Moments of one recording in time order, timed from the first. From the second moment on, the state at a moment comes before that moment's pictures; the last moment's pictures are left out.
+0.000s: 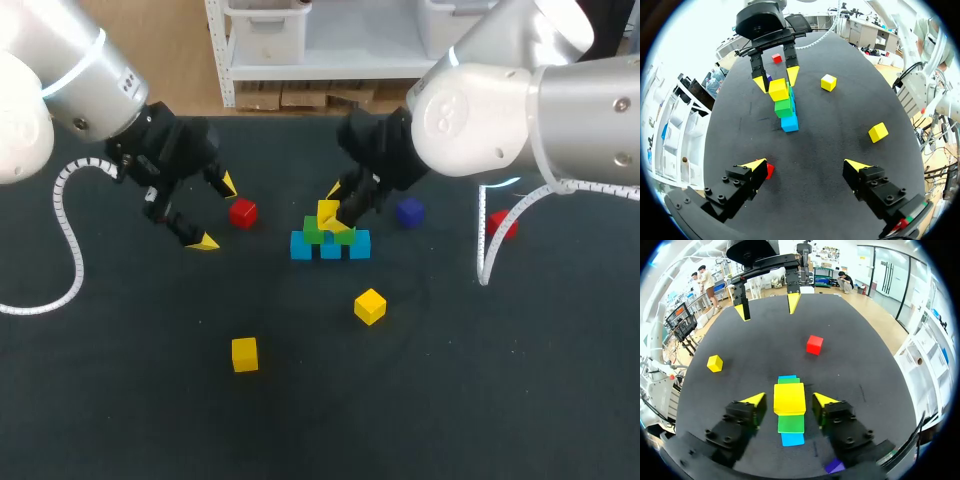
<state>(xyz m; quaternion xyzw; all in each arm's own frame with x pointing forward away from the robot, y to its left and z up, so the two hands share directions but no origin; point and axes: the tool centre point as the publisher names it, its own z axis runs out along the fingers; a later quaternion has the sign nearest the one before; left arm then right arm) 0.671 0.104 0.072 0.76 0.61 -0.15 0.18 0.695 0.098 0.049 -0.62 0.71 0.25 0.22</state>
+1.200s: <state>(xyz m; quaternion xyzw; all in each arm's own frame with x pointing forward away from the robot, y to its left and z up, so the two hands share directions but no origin) 0.671 0.104 0.072 0.76 0.61 -0.15 0.18 0.601 -0.024 0.105 -0.76 0.53 0.29 0.24</state>
